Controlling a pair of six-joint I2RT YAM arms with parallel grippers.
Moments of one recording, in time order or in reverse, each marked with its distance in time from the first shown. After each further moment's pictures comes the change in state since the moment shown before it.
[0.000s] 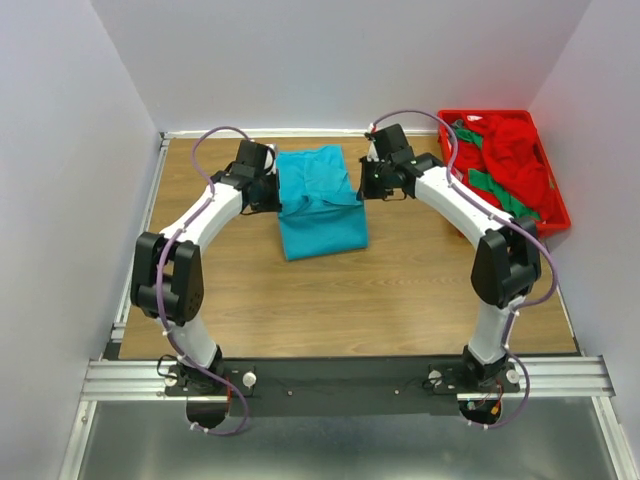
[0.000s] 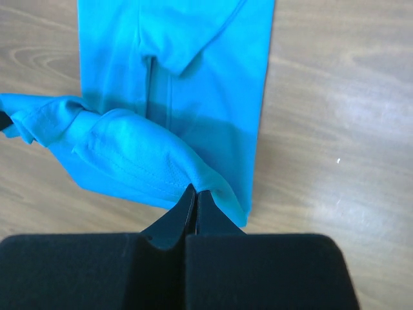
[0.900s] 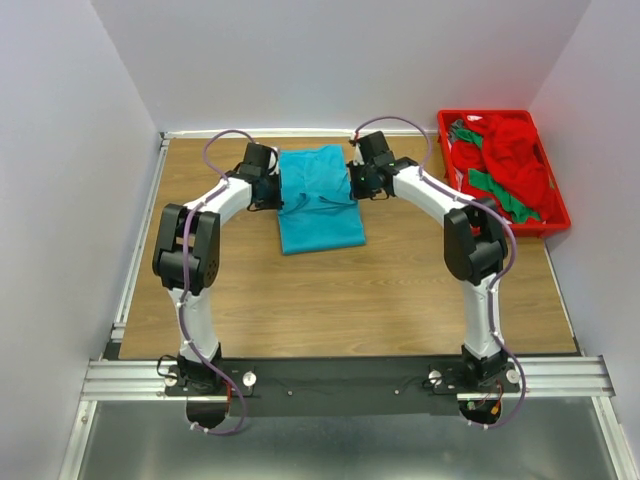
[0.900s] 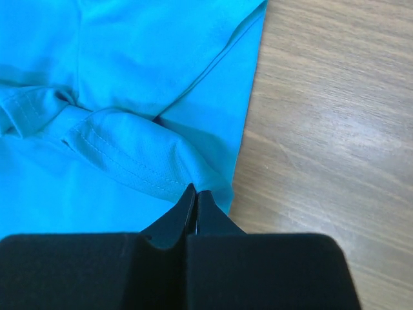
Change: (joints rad) left arm 0.043 0.262 0.094 0.164 -0.008 0.049; right arm -0.012 0.283 0.136 0.143 0.030 -0.141
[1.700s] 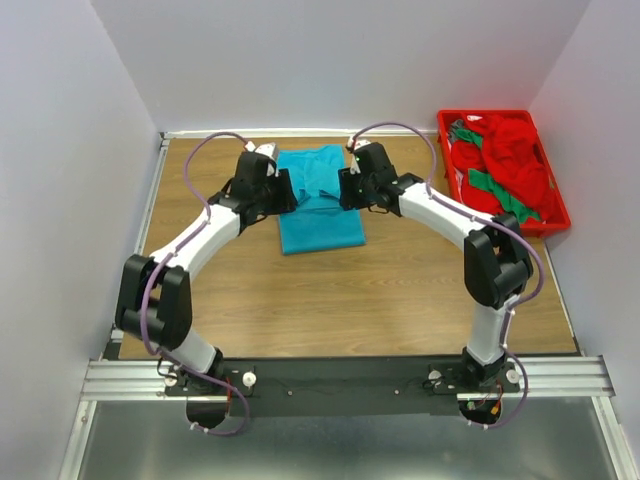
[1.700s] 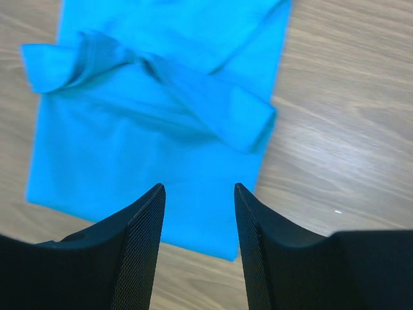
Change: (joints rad) left arm -0.074 -0.373 -0.257 0.089 -0.034 -0.113; right arm 0.083 -0.228 -0.251 0.119 0.100 0.019
